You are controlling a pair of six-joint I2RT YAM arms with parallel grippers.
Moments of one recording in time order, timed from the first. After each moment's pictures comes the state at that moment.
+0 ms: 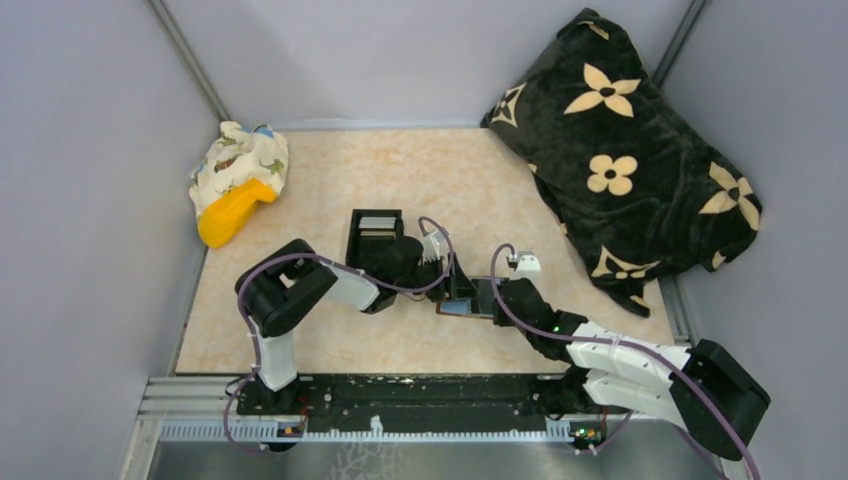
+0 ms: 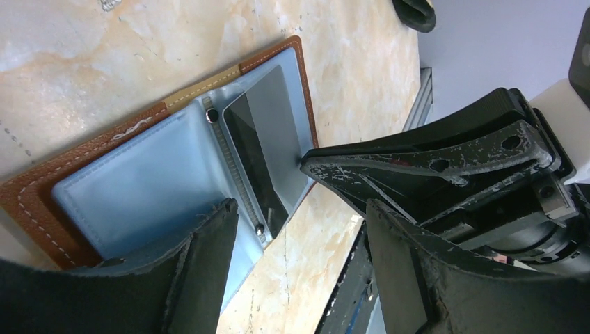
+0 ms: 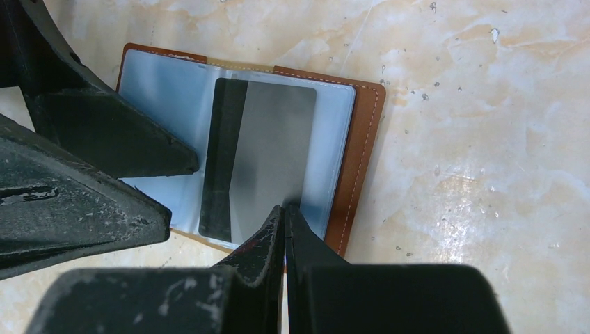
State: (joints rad) left arm -0.85 1.89 0.73 0.75 0.44 -0.95; right arm 0.82 0.96 0.23 0.03 0.36 0.64
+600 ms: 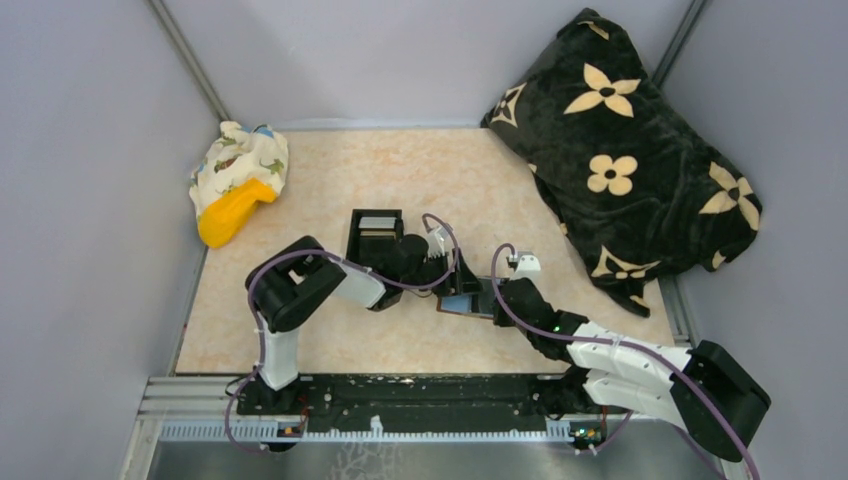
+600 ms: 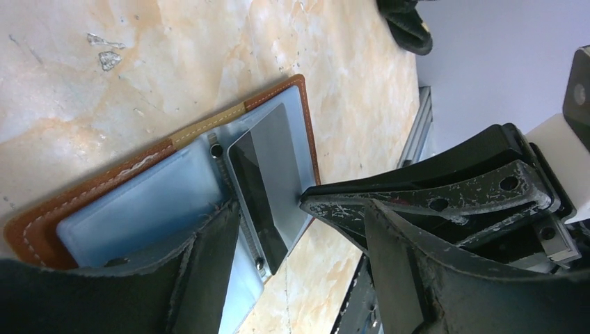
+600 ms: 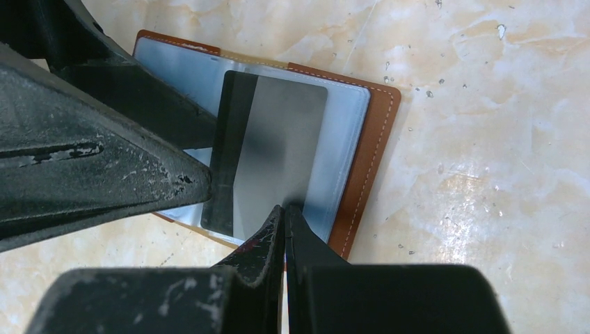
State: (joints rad) left arm -0.86 1.94 0.79 0.74 0.40 -0.94; right arm 0.81 0.95 0.23 0.02 0.34 0.64
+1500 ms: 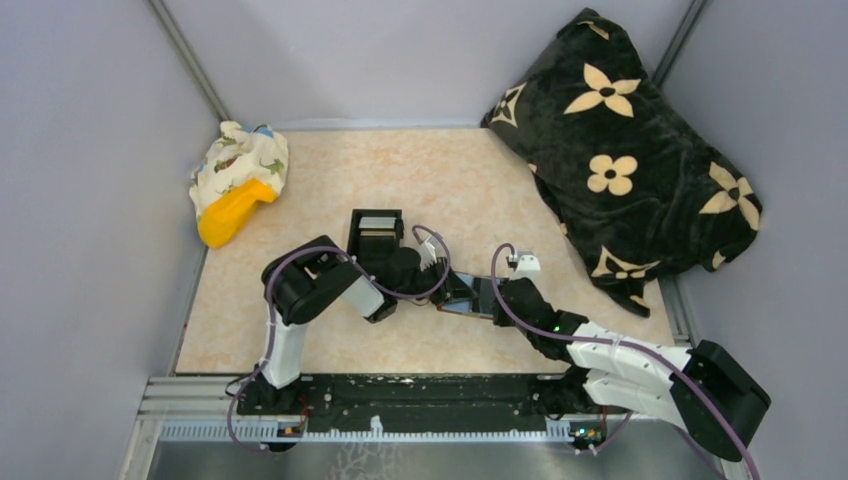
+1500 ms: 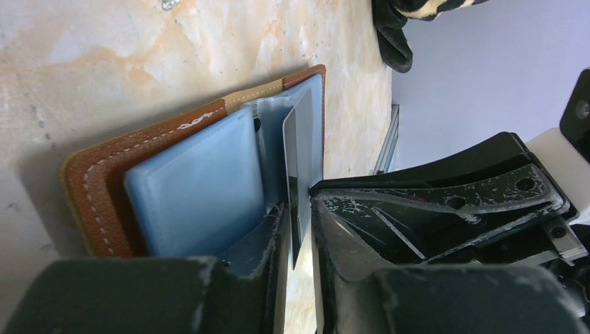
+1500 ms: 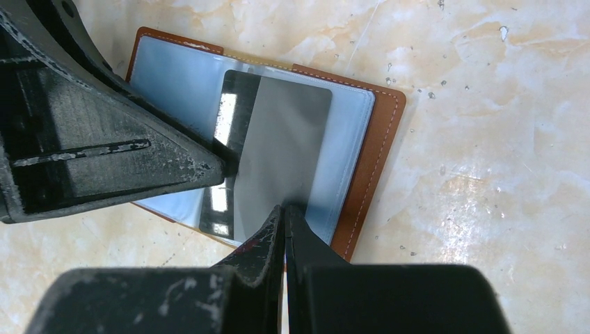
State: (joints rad) left arm -0.86 2.05 0.69 1.03 0.40 -1.16; right arm 0.81 0.95 0.23 0.03 0.34 0.64
